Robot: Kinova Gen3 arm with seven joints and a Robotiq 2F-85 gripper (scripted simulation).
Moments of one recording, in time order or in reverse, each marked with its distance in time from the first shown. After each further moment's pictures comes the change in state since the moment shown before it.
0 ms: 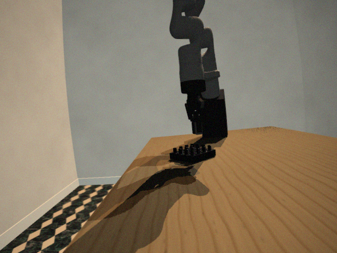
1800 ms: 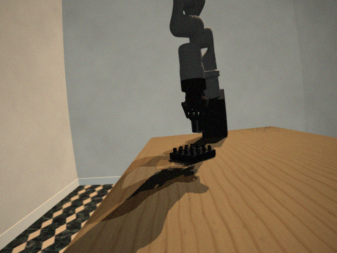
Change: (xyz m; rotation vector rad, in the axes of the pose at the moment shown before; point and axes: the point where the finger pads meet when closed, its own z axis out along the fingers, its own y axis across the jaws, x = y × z) arm 0.001 0.001 -0.005 -0.003 0.001 -0.235
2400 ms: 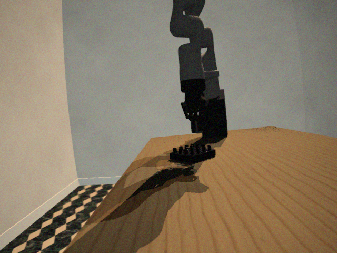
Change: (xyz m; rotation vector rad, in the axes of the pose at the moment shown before) arm -0.001 -0.002 0.001 0.006 -0.002 0.001
